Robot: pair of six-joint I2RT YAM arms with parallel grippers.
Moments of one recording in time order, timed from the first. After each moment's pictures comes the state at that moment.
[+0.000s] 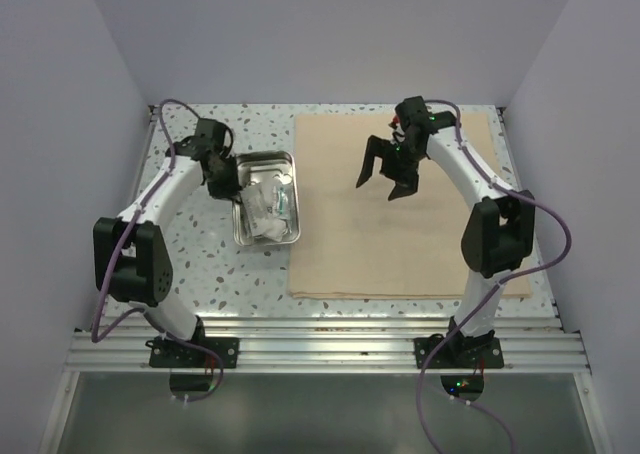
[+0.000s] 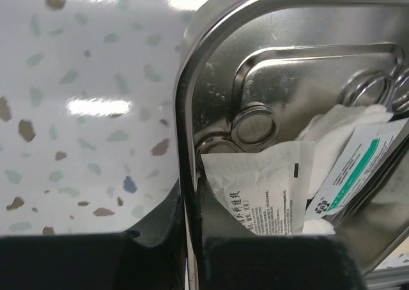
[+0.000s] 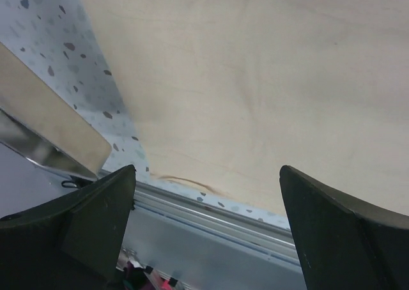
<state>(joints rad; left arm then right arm) -0.10 1.62 1.27 -0.80 0.08 -0.32 0.31 1.94 1.76 -1.09 -0.32 0.52</state>
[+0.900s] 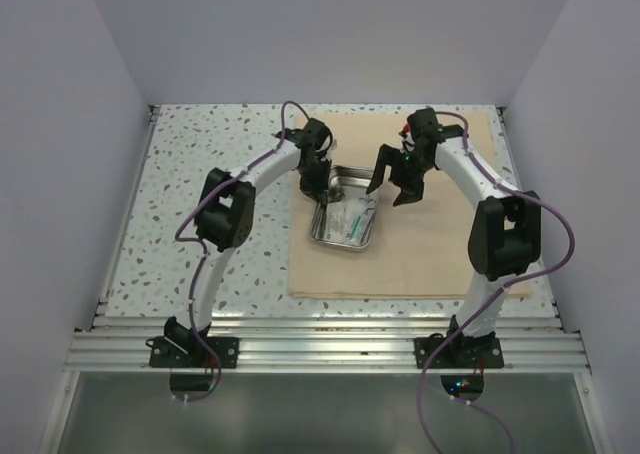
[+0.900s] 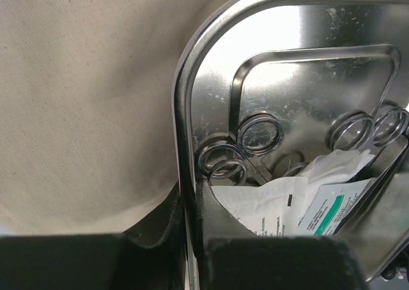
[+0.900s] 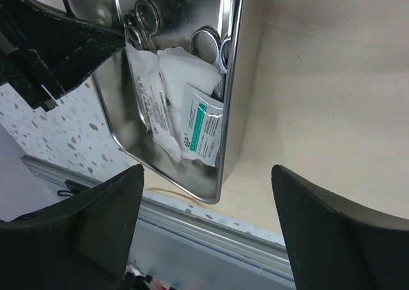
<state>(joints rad) -0.52 2.38 2.03 -0.90 0.25 -0.38 0.21 1.85 1.56 -0.96 -0.36 0.49</state>
